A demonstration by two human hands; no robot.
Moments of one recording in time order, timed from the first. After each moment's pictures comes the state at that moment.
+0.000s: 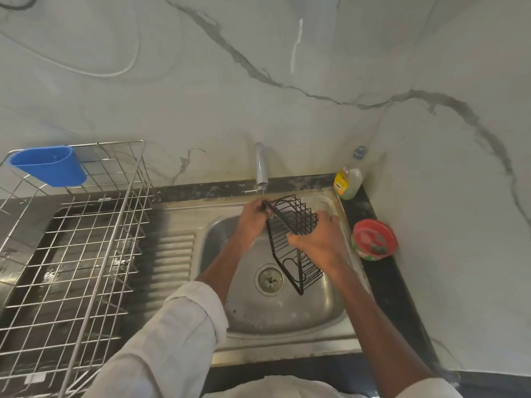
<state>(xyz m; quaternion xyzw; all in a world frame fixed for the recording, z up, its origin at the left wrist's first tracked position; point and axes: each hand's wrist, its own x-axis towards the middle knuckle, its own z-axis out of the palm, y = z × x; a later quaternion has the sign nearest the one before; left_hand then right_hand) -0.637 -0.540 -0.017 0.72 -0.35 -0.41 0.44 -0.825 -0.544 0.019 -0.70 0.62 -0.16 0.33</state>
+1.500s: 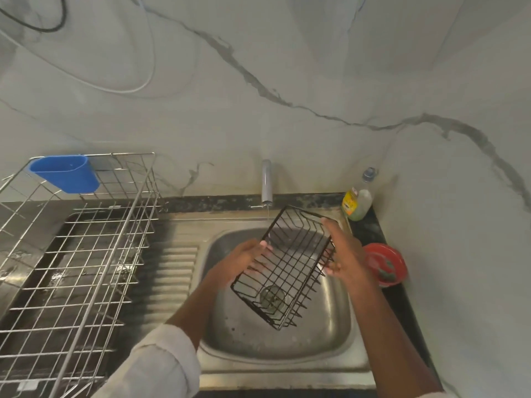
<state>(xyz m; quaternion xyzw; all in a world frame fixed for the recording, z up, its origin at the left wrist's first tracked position) -0.608 -0.484 -0.040 0.67 -0.36 -0.55 0.35 -0.845 -0.597 0.010 -0.36 0.65 -0.25 0.62</state>
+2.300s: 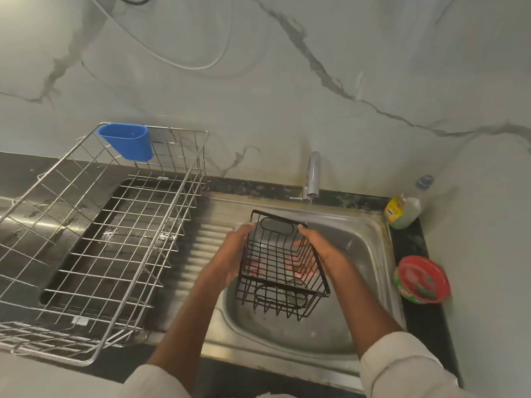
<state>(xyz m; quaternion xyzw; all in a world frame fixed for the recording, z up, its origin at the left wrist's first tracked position) -0.596 -0.400 0.045 0.69 -0.12 -0.50 0.52 -0.740 -0.565 -0.006 -0.41 0.54 0.02 0.73</state>
